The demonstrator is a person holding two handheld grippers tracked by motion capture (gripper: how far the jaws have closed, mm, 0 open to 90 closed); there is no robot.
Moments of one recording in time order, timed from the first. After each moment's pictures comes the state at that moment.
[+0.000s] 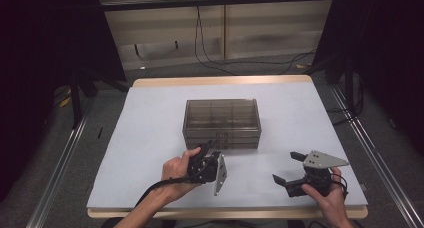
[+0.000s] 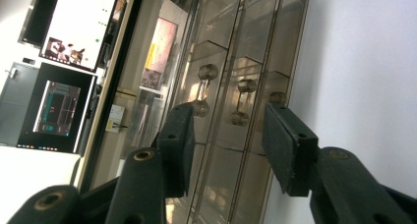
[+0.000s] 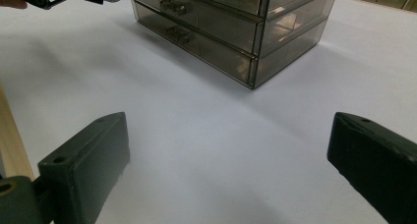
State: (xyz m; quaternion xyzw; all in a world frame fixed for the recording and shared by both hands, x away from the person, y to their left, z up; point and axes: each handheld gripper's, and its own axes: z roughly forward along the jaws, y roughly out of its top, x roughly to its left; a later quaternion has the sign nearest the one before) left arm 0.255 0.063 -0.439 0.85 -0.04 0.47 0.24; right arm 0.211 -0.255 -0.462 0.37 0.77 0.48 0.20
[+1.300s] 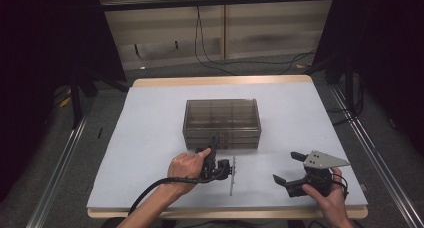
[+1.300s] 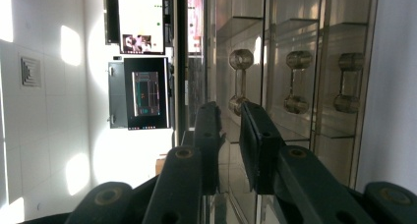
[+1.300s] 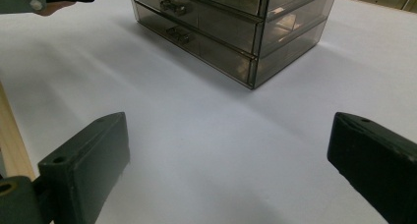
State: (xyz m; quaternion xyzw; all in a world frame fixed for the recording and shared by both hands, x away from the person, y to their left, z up) left arm 0.262 0.033 -0.461 0.78 -0.09 0.61 0.09; right arm 0.211 -0.256 -0.462 0.37 0.77 0.48 0.20
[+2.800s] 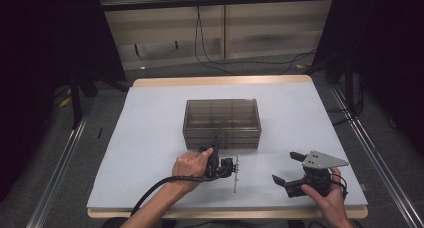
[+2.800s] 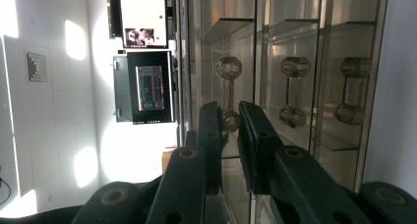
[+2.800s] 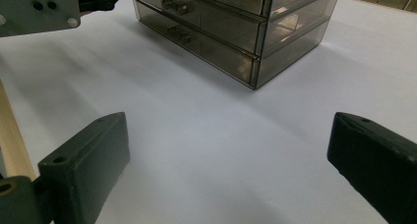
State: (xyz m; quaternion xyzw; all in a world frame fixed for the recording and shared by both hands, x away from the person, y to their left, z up) left arm 0.268 0.023 -0.475 0.77 -0.08 0.62 0.08; right arm 0.211 -0.254 -0.462 0.36 0.77 0.48 0.20
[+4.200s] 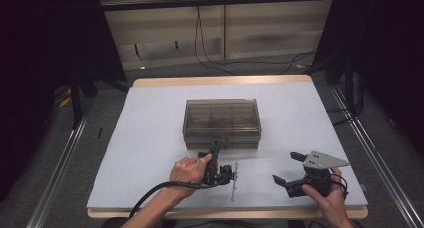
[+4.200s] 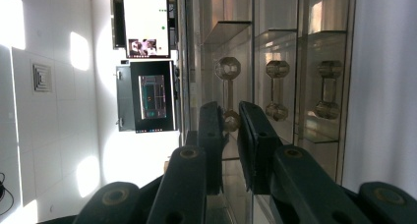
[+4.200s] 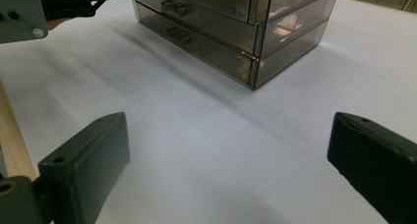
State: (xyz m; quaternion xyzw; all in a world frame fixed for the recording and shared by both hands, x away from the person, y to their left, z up) left arm 0.251 0.030 -0.475 0.77 -0.10 0.62 0.09; right arm 0.210 -0.255 -0.462 0.37 0.77 0.48 0.20
